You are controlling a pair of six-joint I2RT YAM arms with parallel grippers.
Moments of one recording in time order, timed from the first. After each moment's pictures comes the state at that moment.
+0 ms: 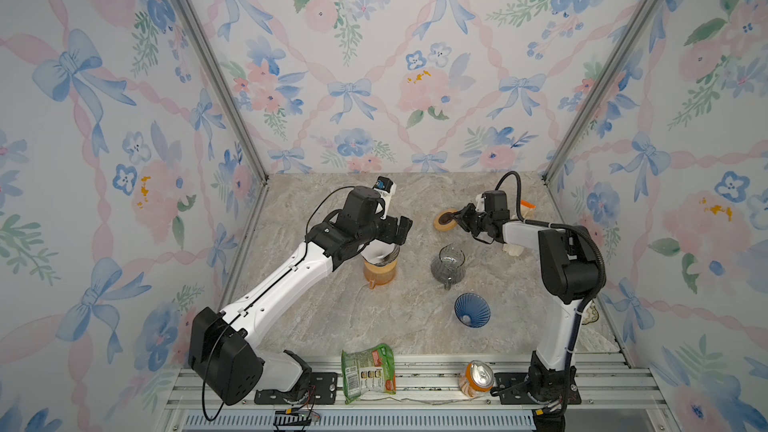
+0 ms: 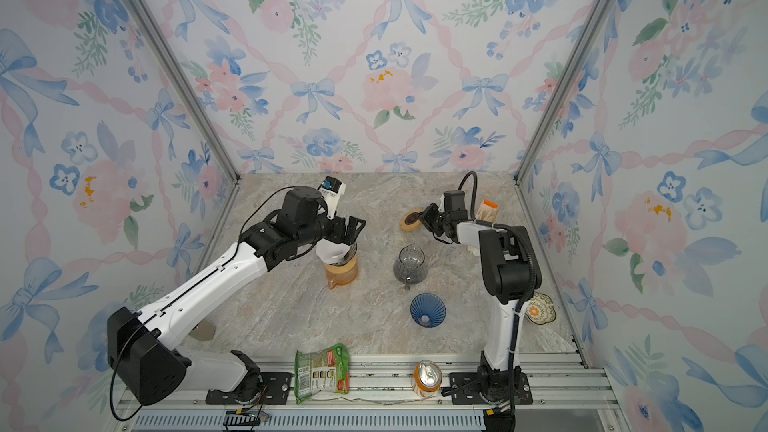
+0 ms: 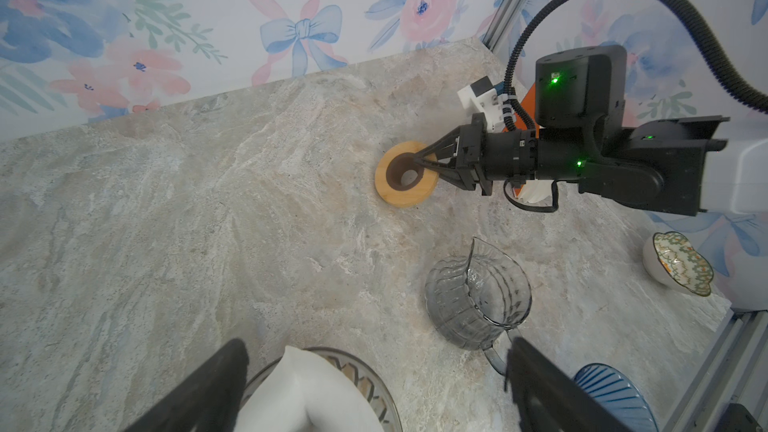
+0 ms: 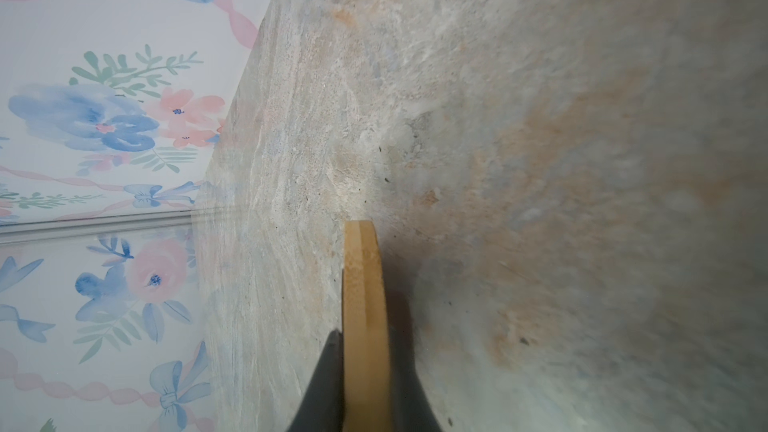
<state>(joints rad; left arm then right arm) -0.60 1.37 1.25 -0.44 0.03 -0.20 0.17 2.02 1.23 0.10 -0.41 0.90</state>
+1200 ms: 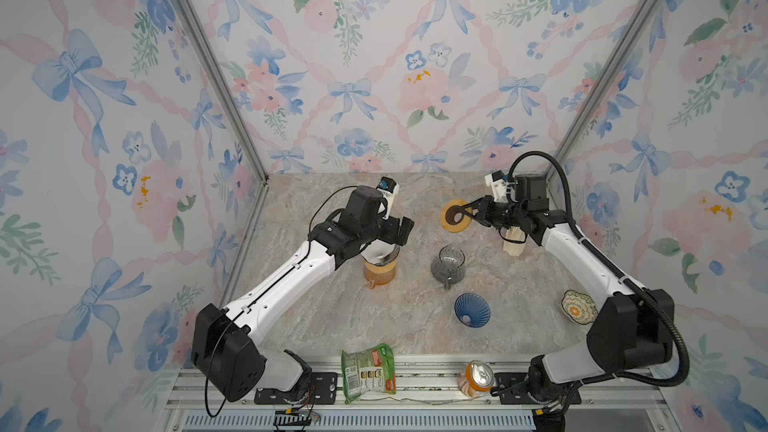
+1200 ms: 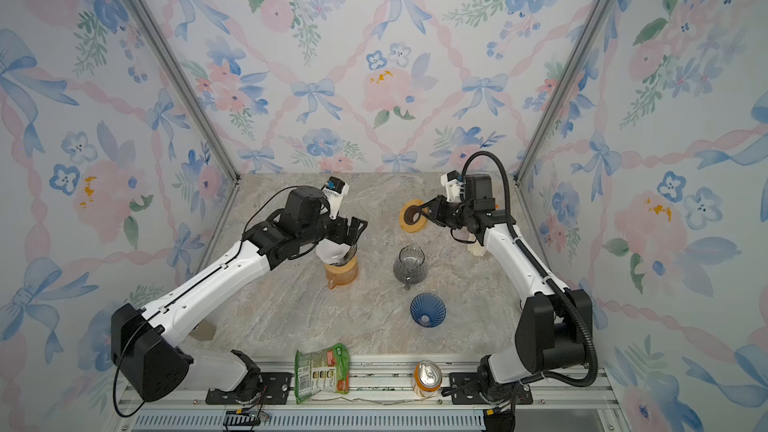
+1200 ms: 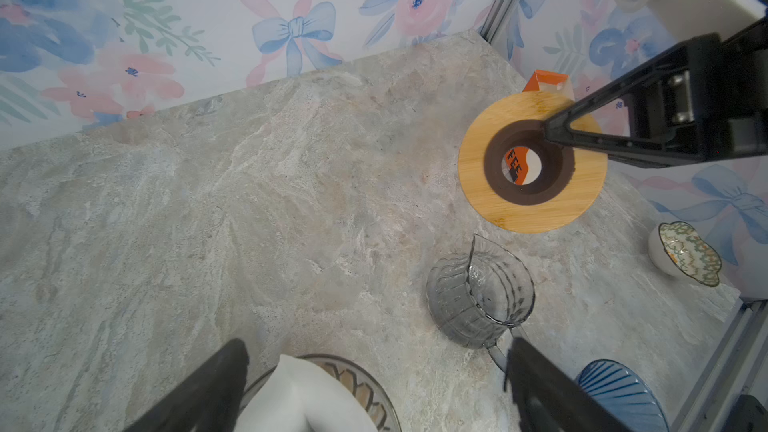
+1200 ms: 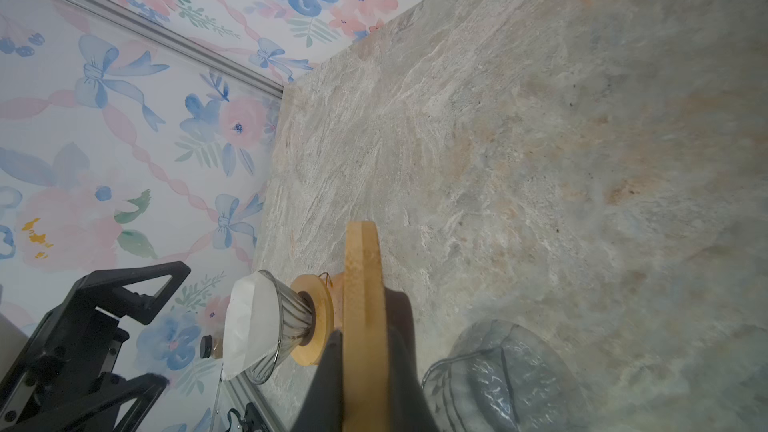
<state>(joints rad) -0.62 1.38 1.25 -0.44 0.03 -0.18 0.17 1.48 1.21 -0.40 -0.65 0.54</state>
